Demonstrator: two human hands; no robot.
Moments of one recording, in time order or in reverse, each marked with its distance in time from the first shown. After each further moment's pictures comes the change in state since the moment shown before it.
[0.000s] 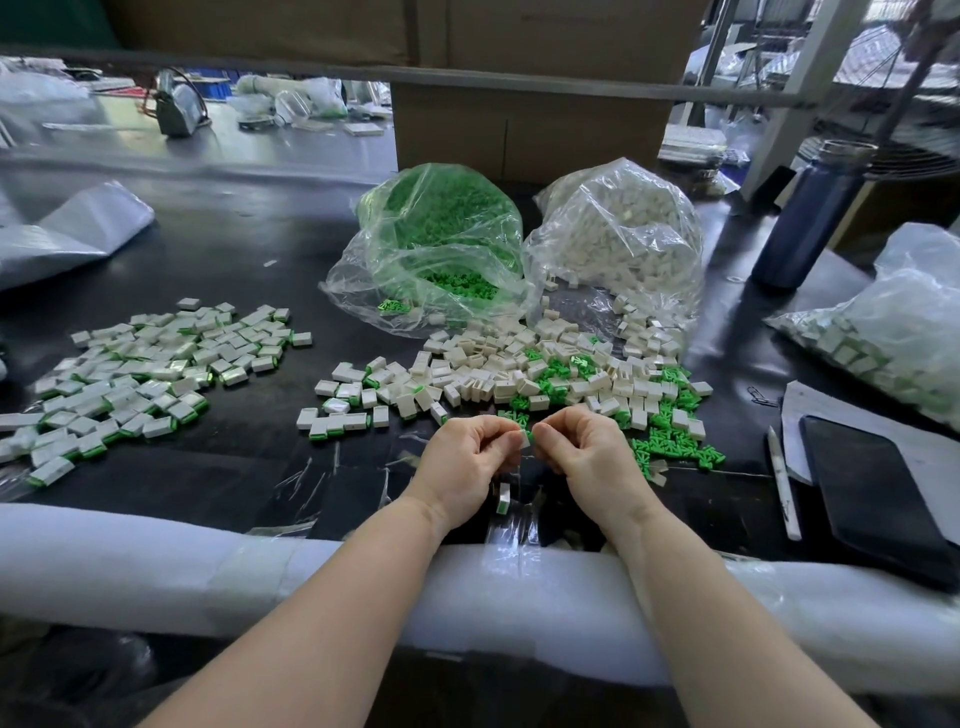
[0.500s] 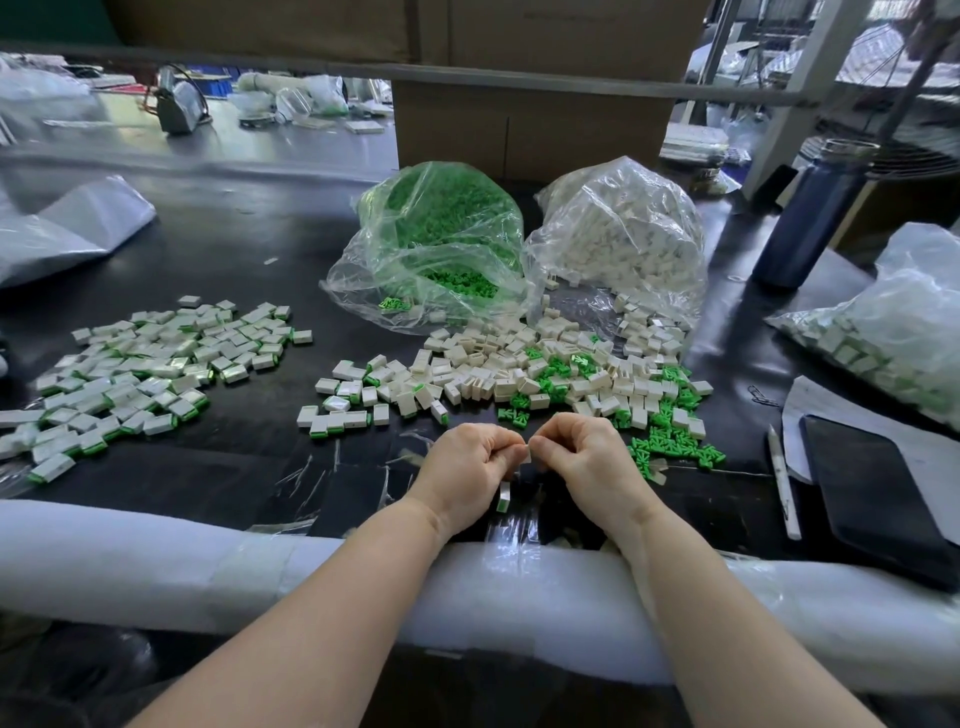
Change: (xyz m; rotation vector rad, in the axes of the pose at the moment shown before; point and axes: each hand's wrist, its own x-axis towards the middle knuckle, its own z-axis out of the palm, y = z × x) left_hand -0.002 -0.002 0.001 0.284 -0.030 0.092; right_hand -0.002 -0.002 -0.002 -0.132 -0.072 -0.013
